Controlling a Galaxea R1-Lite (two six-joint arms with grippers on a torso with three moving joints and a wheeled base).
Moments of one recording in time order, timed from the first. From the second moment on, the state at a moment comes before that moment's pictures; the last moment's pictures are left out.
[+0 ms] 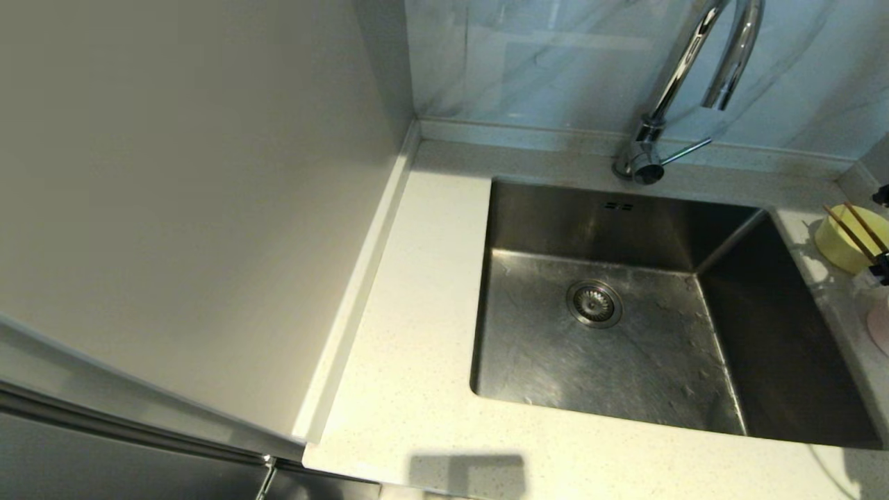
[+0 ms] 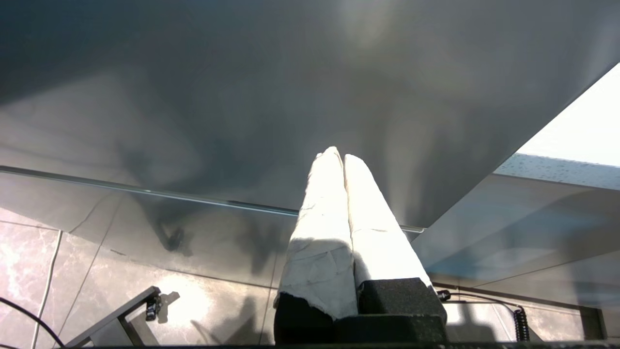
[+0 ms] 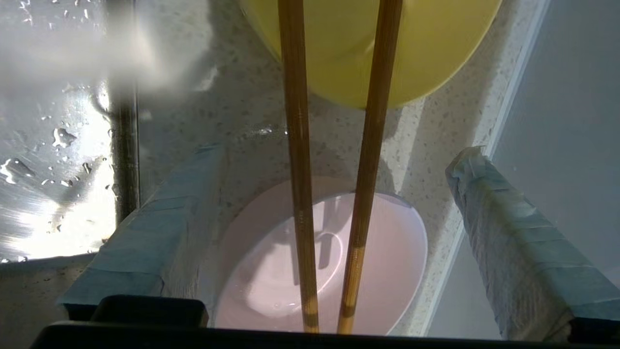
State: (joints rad) left arm 0.00 0.00 0.00 0.00 0.02 -0.03; right arm -0.53 1.90 -1.62 0.42 -0.10 -0.48
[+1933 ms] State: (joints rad) left arm 0.00 0.00 0.00 0.00 0.02 -0.03; right arm -0.54 1.90 -1.61 0.42 -0.10 -0.48
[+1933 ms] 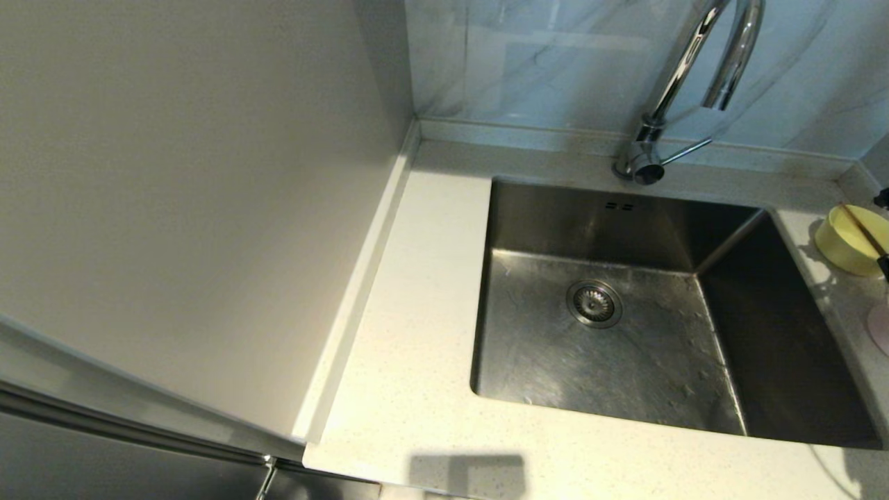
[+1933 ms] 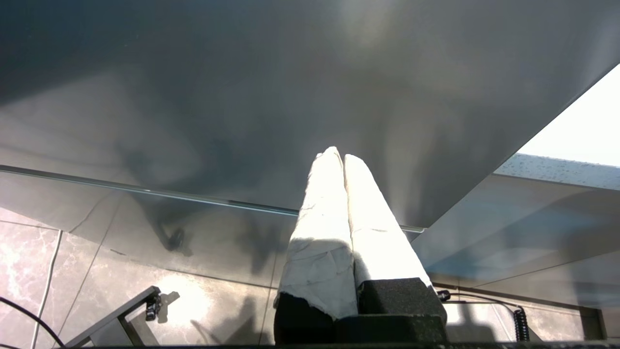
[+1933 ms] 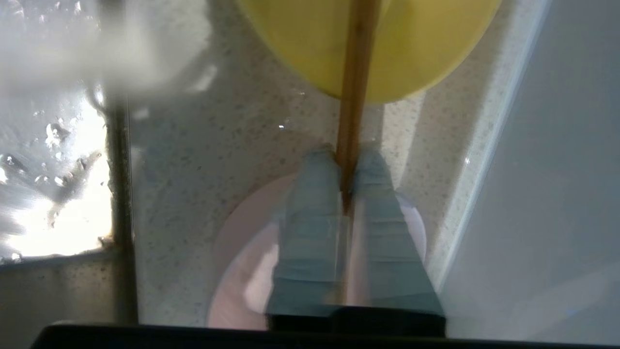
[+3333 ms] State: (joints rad) left arm 0.00 0.00 0.00 0.00 0.02 -0.03; right arm -0.34 1.58 -1.37 0.42 0.00 -0.44
